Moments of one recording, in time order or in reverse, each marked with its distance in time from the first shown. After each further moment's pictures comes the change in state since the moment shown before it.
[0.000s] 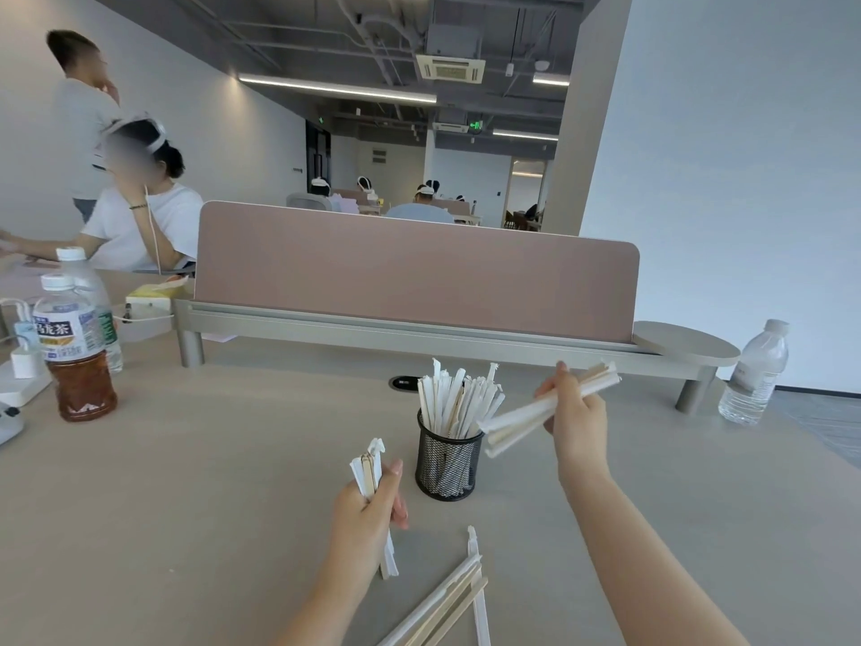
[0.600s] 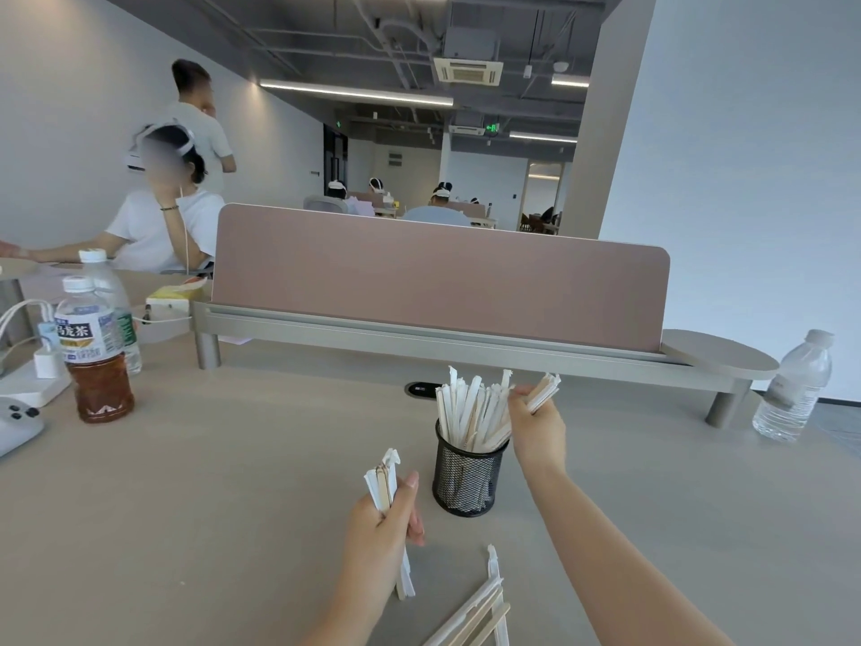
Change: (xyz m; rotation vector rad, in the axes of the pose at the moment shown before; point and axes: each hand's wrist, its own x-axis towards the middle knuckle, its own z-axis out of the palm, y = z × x) left_hand 0.005 -0.002 0.000 0.020 0.019 -0.046; right_hand 0.035 0.054 0.054 -0.306 -0.062 -0.006
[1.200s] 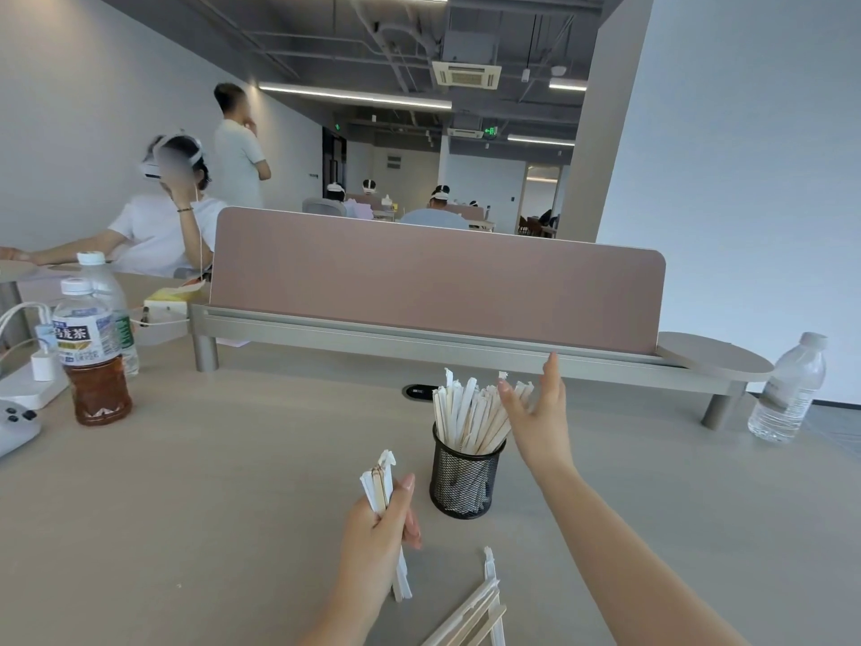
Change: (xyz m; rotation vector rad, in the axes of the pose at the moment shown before) left_hand -0.001 0.003 0.000 -0.019 -0.001 -0.042; right_hand -0.002 -0.010 -0.014 -0.037 -0.094 -0.238
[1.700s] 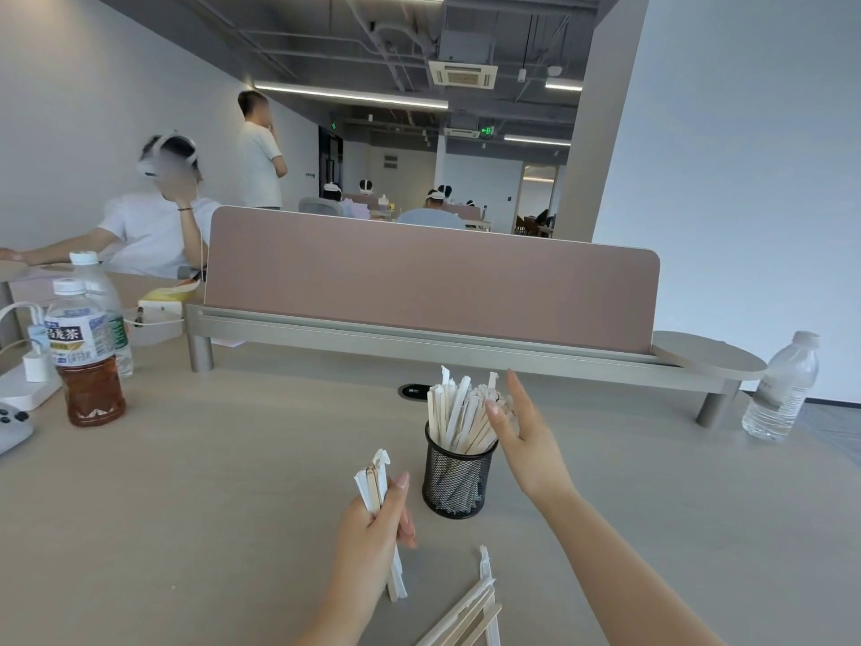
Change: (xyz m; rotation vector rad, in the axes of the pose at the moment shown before) left_hand -0.003 0.002 -0.001 0.018 0.006 -0.009; right_hand -0.018 0.015 -0.004 -0.112 -0.244 -0.078
